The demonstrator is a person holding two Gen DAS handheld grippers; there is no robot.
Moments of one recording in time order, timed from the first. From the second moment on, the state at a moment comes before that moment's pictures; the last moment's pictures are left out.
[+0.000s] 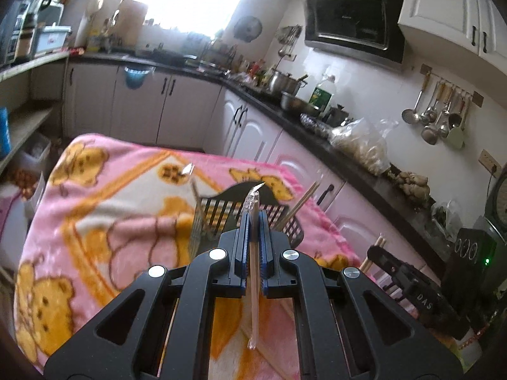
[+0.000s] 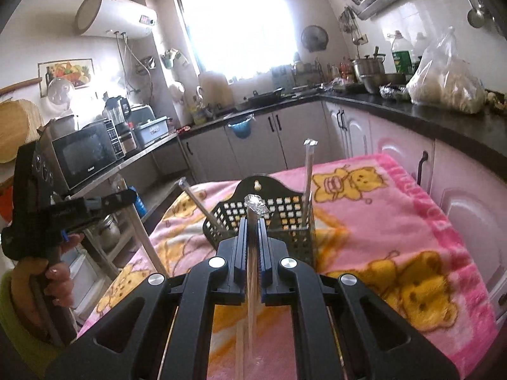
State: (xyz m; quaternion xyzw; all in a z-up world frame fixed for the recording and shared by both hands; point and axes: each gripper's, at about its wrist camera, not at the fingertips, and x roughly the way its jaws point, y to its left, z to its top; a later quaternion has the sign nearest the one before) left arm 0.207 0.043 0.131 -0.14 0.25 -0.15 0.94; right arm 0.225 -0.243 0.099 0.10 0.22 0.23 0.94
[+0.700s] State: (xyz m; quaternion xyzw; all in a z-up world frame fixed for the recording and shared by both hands) left arm 0.263 0.016 0.197 -0.11 0.16 -0.15 0.97; right arm 0.255 -0.251 0.164 0.08 0.13 0.20 0.97
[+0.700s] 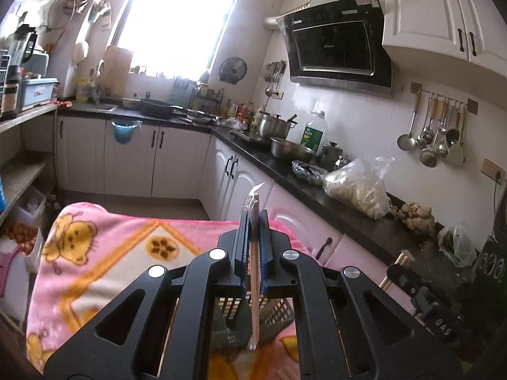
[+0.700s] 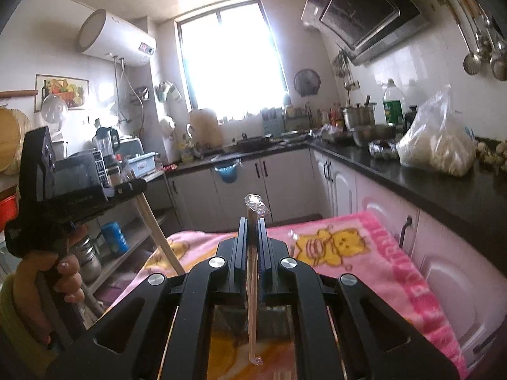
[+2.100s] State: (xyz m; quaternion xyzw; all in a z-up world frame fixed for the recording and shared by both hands) left arm 0.329 0.005 0.094 -0.11 0.20 -0.14 0.96; right arm 0.351 -0.229 0.106 0.11 0.11 0.14 0.98
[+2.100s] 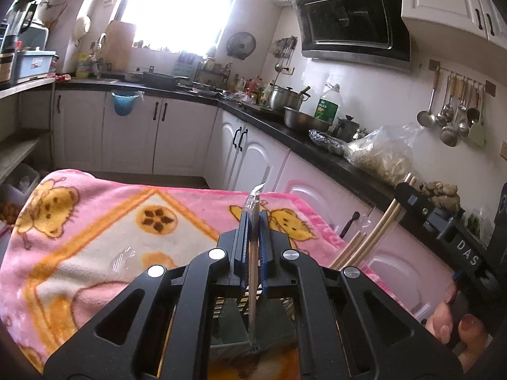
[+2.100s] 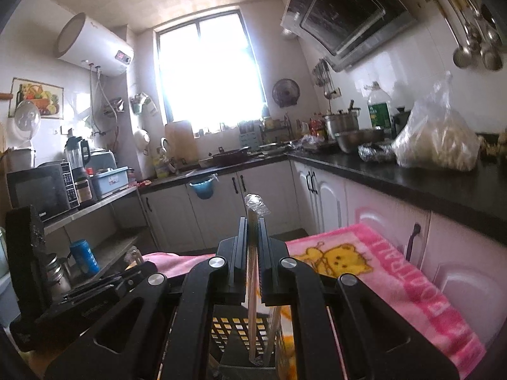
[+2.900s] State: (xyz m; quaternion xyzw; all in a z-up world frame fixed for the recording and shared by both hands) left arm 0.318 0.013 0.085 -0.12 0.22 -0.14 0.96; right arm 0.340 -0.239 0.064 0.14 0.15 0.14 0.97
